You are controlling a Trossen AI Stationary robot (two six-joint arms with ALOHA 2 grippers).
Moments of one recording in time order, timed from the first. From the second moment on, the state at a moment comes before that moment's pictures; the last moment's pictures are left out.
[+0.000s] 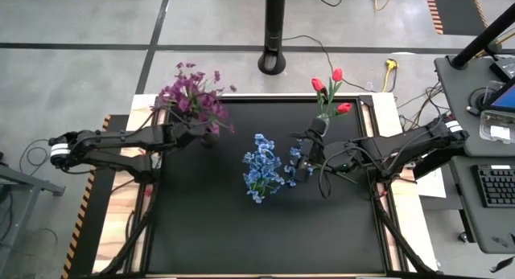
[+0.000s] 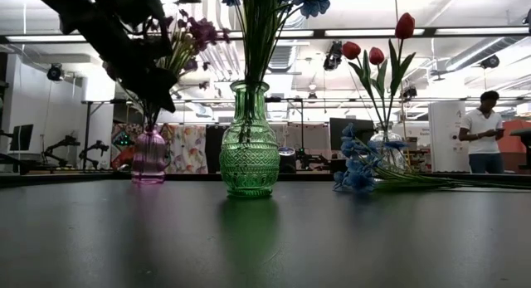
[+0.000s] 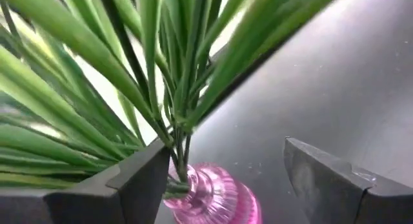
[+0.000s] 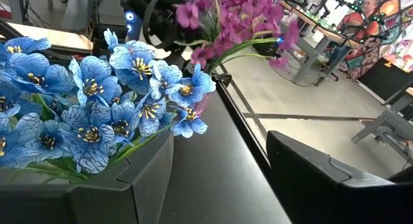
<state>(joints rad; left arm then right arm) 0.25 1.03 0.63 -0.36 -0.77 -0.13 0.25 1.27 1.12 -0.23 0.68 -0.11</state>
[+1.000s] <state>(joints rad) 0.18 1.03 0.55 -0.36 -0.85 -0.10 0.25 1.27 1.14 -0.23 0.68 -0.10</state>
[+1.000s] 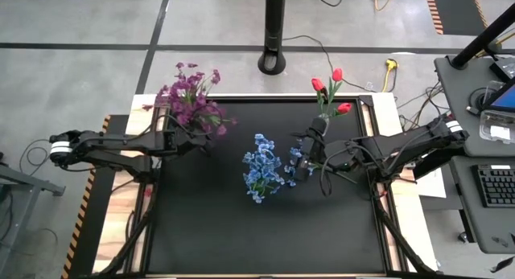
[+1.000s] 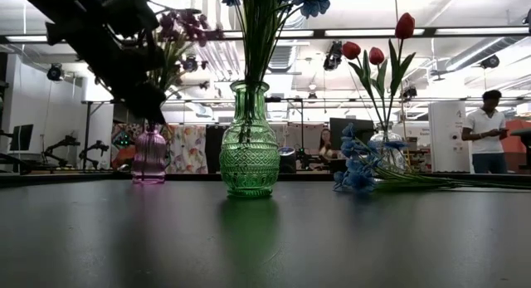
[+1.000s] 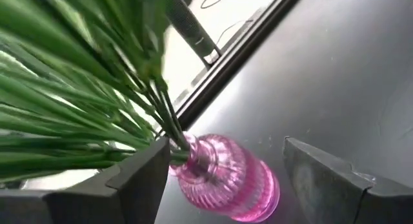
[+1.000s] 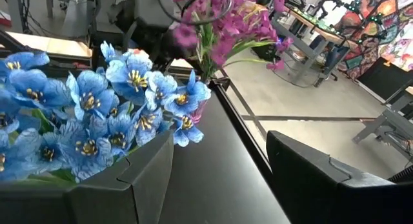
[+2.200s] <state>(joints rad) 0.08 1.03 0.55 -0.38 -0.96 -0.02 0.25 1.27 1.14 -0.23 0.68 -0.05</state>
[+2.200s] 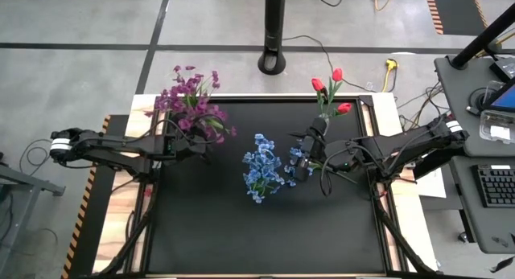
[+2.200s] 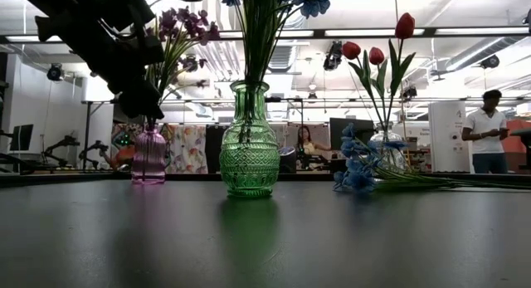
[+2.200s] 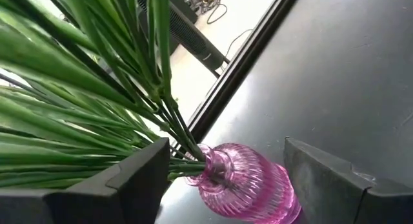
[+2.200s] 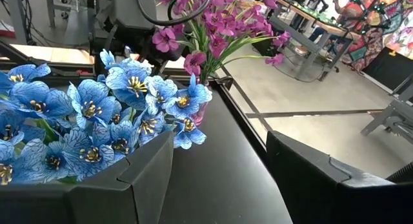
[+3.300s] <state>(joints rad) 0.08 1.03 0.58 -0.44 -0.70 -0.37 0.25 1.27 1.14 -0.23 0.68 -0.03</state>
